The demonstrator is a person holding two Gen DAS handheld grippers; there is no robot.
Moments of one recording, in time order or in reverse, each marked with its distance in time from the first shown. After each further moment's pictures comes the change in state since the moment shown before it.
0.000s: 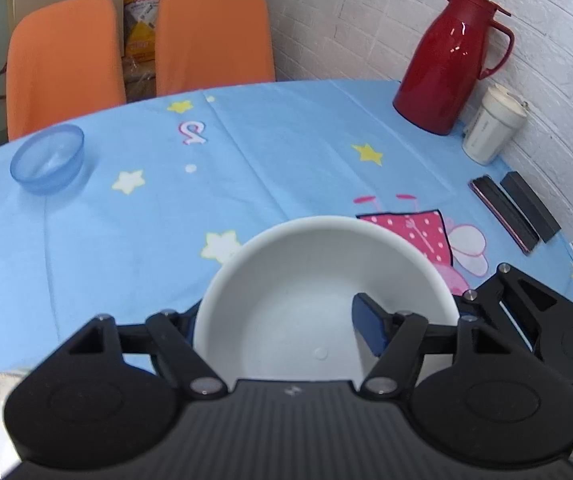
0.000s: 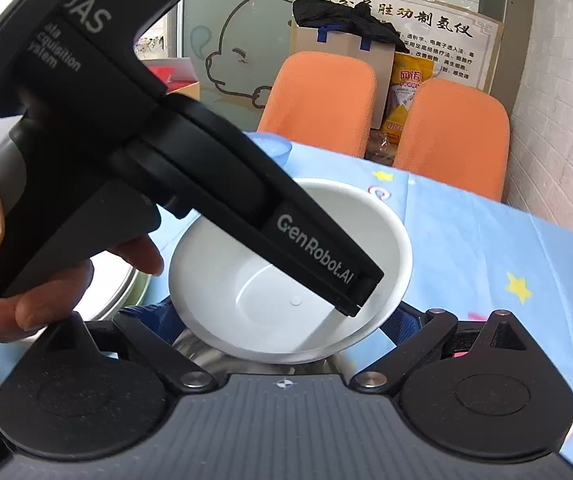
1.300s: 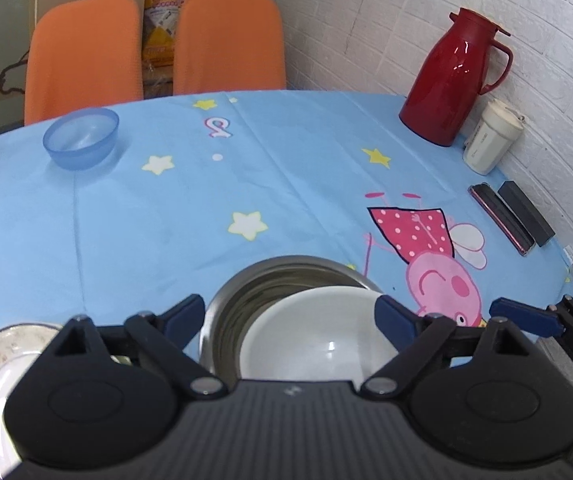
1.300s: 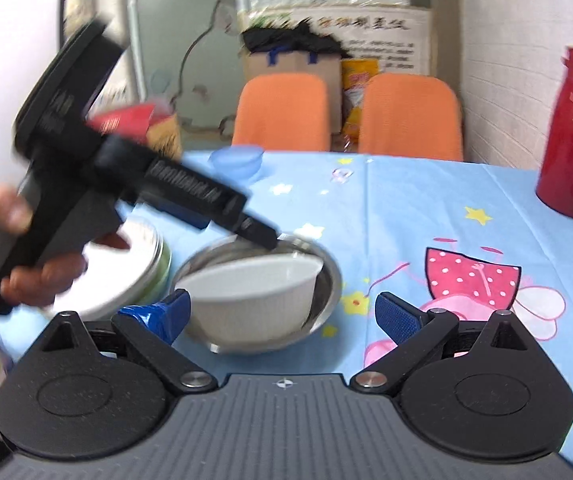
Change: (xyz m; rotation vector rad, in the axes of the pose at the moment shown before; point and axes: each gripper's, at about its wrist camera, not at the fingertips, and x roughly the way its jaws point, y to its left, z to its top) left arm -0.027 0.025 -0.028 -0.046 -0.066 0.000; right arm -0.054 -0.021 -0.046 0.268 -0.147 -0.049
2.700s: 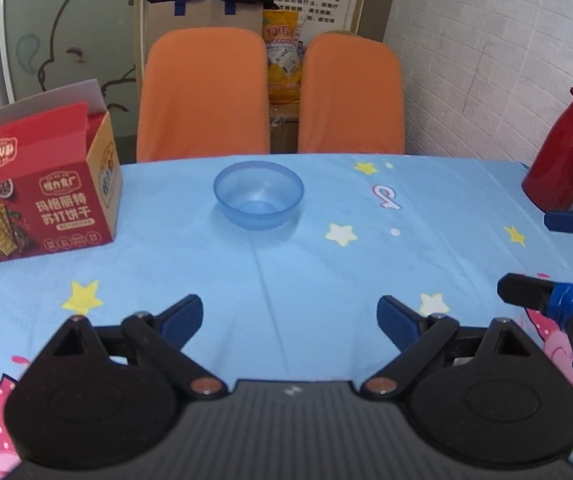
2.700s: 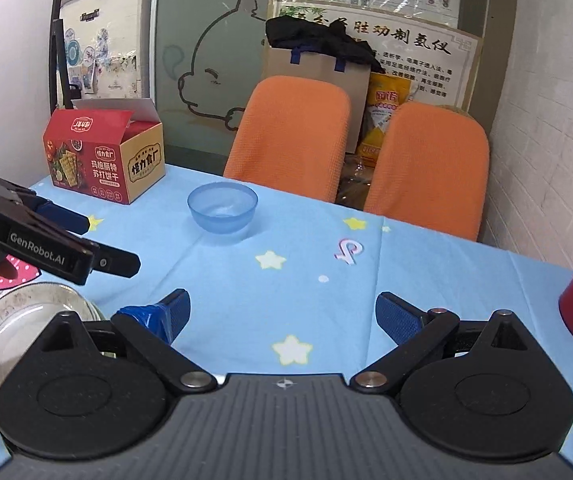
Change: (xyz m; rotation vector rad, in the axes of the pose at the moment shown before) left arm -0.029 0.130 0.045 -0.097 -0.118 0.271; right arm 0.119 0.026 0.113 -0.279 0.101 0.010
